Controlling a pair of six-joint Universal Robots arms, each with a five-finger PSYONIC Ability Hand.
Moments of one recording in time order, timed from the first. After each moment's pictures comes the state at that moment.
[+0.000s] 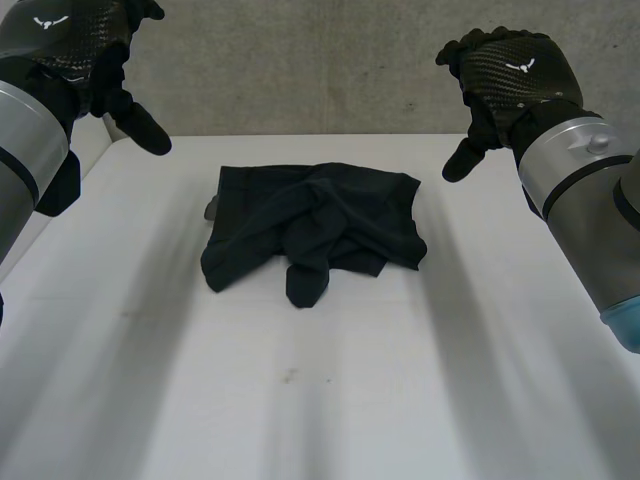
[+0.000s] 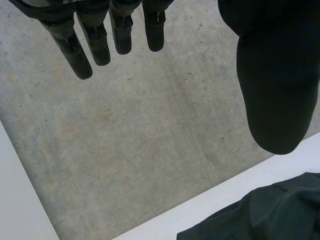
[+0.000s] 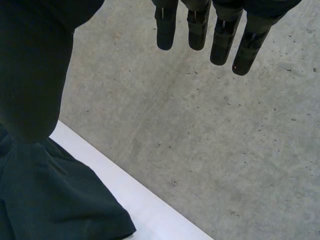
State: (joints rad) left arm 4.26 -1.60 -1.28 2.99 -1.71 3.25; right arm 2.06 -1.37 1.29 0.01 1.61 2.91; left_hand 0.22 0.21 0.21 0.21 0.05; right_hand 0.21 0.22 0.21 0.24 0.07
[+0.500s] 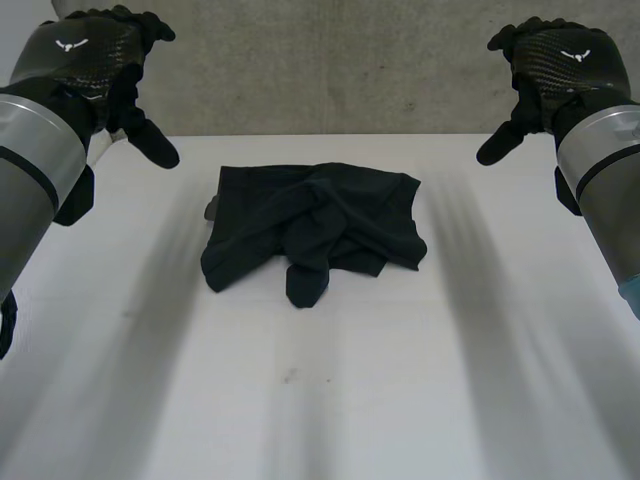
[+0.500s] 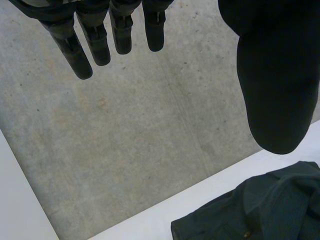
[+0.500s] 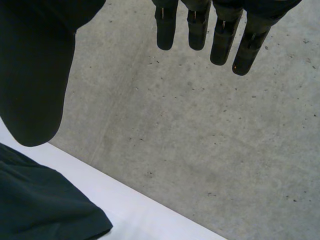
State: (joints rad) left arm 4.27 -1.64 -1.30 3.01 -1.71 3.25; right arm 1.97 -1.37 1.29 -0.01 1.65 3.03; left_hand 0.22 0.21 0.21 0.21 0.05; right_hand 0.21 0.22 0.21 0.24 0.07
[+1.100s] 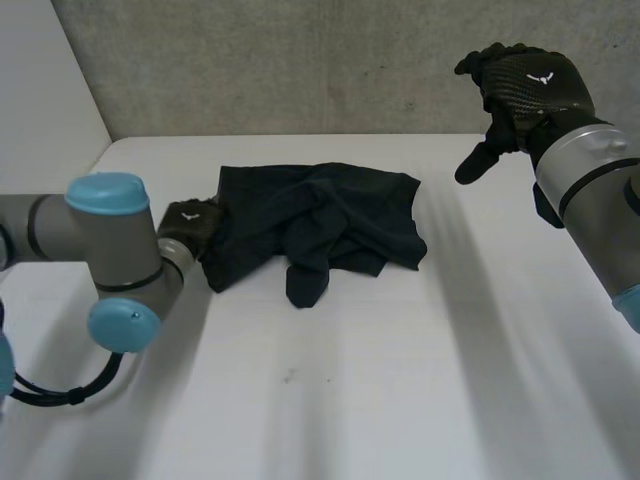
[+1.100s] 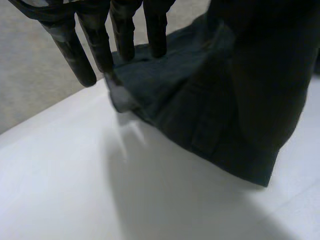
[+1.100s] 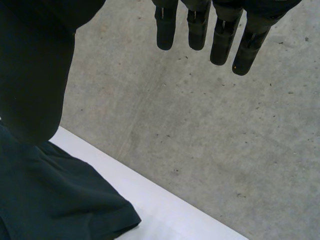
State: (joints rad) left arm 4.35 -2.33 -1.21 3.23 -1.61 3.36; right arm 1.97 -1.34 1.30 -0.01 1.55 3.02; left_hand 0.22 0.21 0.21 0.21 0.05; right_hand 0.21 0.22 0.21 0.24 0.07
